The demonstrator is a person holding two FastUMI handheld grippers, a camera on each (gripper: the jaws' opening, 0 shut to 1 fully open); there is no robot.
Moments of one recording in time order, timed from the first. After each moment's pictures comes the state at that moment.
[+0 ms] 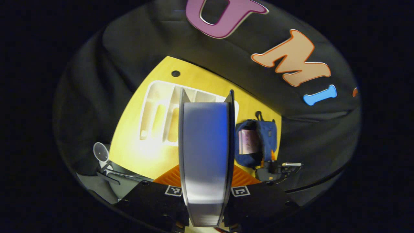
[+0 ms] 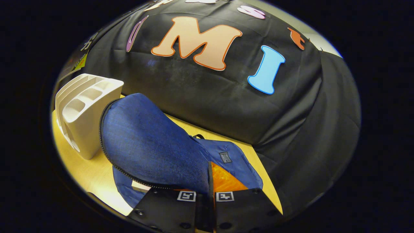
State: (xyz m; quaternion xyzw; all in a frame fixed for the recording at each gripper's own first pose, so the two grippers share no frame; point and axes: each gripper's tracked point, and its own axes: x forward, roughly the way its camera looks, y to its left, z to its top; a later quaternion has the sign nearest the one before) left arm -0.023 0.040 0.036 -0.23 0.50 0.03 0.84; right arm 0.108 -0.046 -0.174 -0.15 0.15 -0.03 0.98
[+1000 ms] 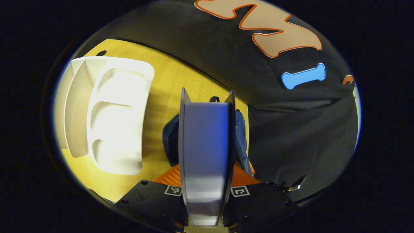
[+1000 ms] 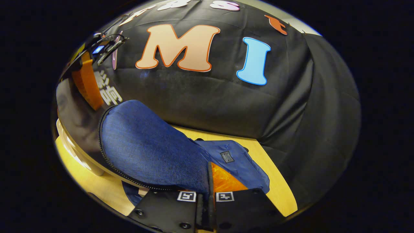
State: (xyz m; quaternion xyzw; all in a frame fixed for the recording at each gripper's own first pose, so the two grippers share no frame) left arm 0.103 -0.169 -0.130 -0.30 0.47 -0.12 0.83; right arm 0.112 -0.065 -0.159 -0.05 0.16 -0.02 0.99
